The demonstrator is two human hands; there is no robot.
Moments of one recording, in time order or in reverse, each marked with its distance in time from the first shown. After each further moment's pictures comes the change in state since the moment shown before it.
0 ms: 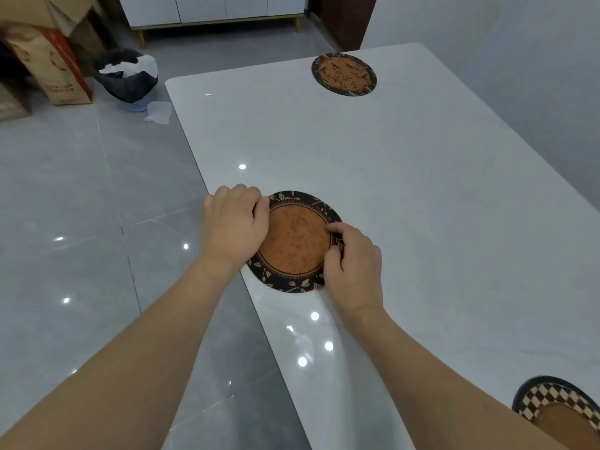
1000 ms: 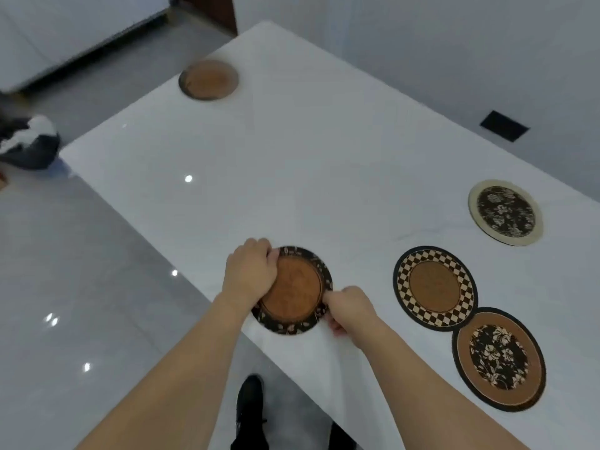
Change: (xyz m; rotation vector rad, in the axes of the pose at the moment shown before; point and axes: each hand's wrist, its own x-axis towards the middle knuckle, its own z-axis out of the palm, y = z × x) left_hand -0.090 0.138 -0.020 -0.045 -0.600 0.203; right_hand -0.131 0.022 -0.130 0.474 -0.284 1.200
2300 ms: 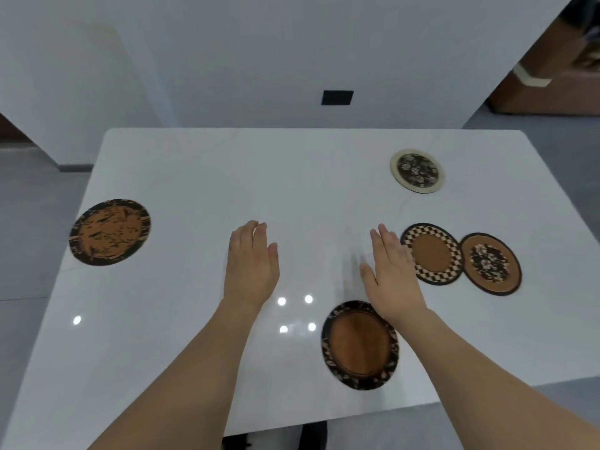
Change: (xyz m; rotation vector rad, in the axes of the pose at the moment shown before) left_hand 0.216 0.003 -0.106 -0.061 -0.074 0.838; right_hand -0.020 -0.124 0.026 -0.454 0.910 -0.216
